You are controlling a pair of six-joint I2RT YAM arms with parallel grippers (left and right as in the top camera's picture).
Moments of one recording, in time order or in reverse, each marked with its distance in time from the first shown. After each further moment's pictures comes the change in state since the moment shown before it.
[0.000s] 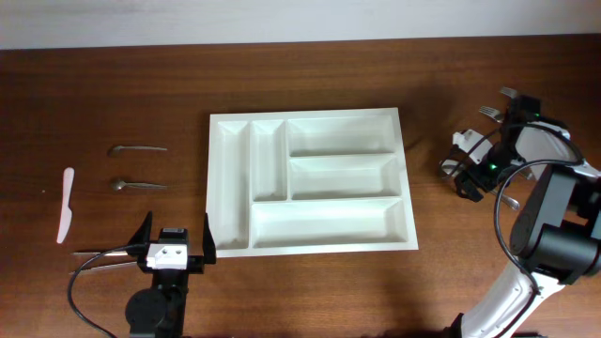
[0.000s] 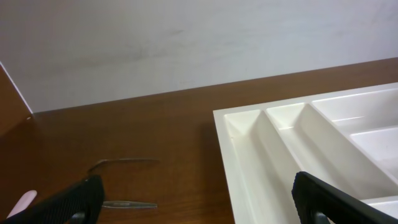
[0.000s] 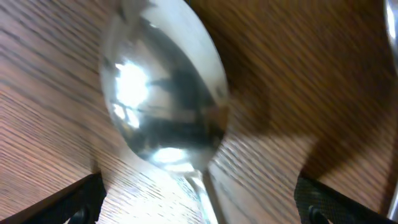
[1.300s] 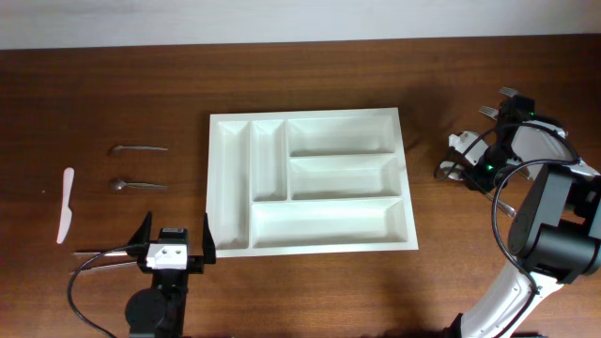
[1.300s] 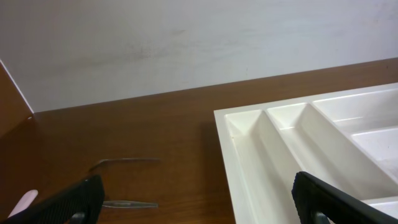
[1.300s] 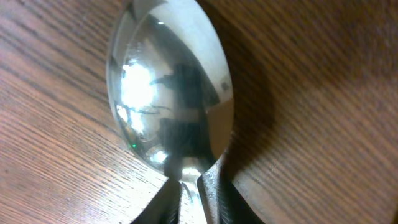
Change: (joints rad) left arm 0.000 0.000 0.000 0.000 -0.004 0.000; right arm 0.010 0.000 -0.001 -0.028 0.030 0.011
